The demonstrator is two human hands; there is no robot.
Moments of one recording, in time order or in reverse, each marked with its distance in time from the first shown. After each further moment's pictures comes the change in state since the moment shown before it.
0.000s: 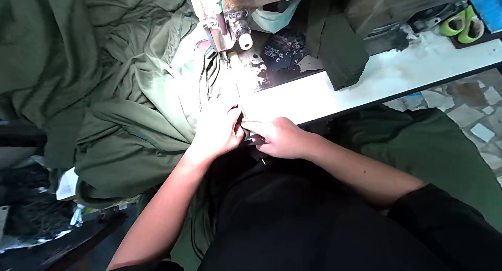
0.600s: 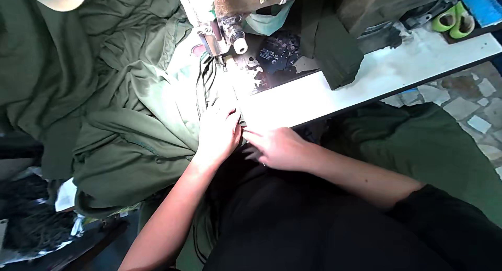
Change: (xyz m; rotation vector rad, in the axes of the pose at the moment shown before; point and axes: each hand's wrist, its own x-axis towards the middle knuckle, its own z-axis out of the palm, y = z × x) left_hand -0.002 0.013 0.009 0.018 0.071 -0.097; right_hand -0.004 -0.022 -0.003 -0.123 -0.149 0.162
